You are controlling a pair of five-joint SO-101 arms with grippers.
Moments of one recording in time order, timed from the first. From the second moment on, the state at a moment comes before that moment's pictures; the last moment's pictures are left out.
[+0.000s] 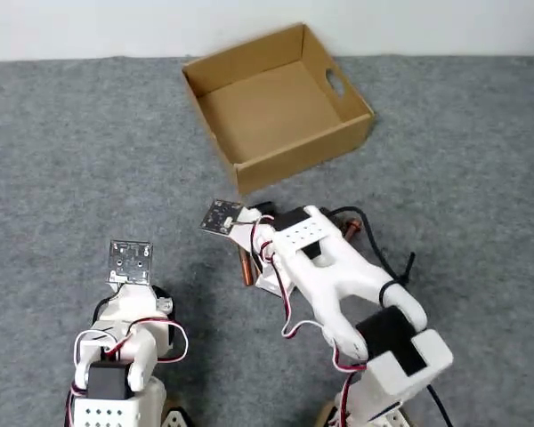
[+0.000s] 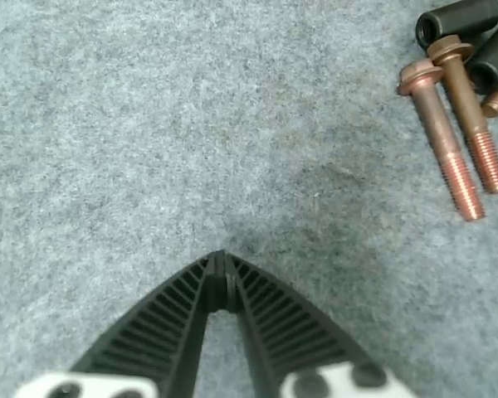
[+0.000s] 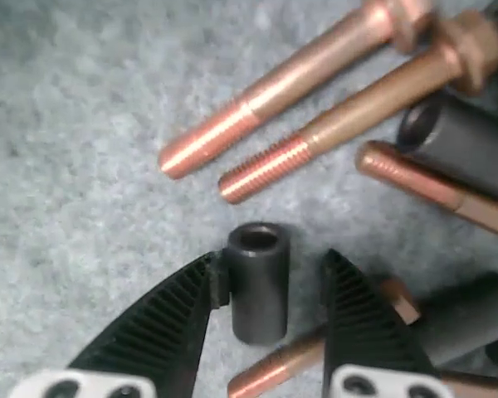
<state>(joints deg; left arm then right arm) -2.6 -102.6 96.8 69.8 7.1 -30.9 8.4 28.7 57.4 36.3</state>
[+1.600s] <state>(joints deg) -2.6 -102.6 96.8 69.8 7.1 -4.1 -26.7 8.1 100.3 -6.4</state>
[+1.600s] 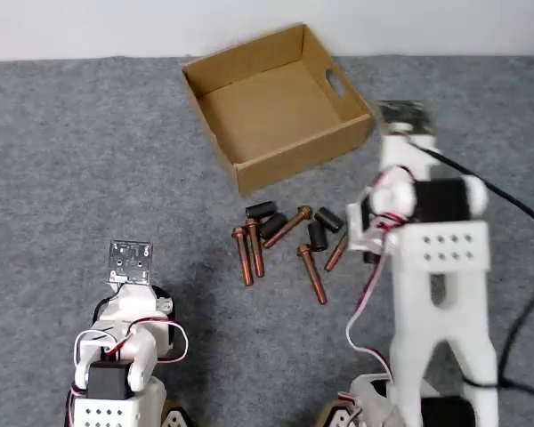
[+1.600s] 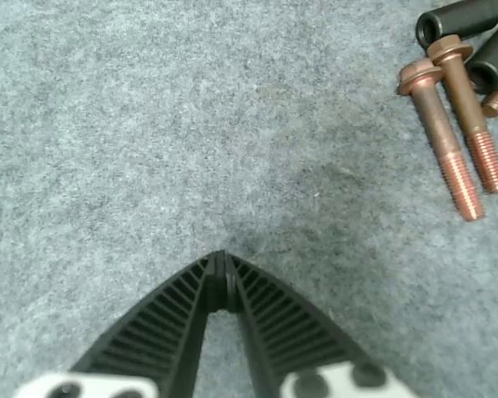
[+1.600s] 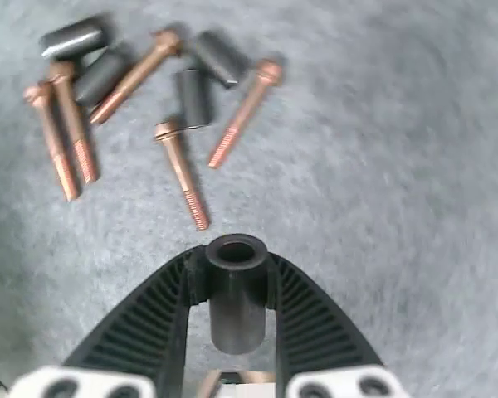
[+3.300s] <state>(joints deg) 8.4 -68.5 52.5 72.1 6.7 9.7 -85.2 62.3 86.7 -10.4</state>
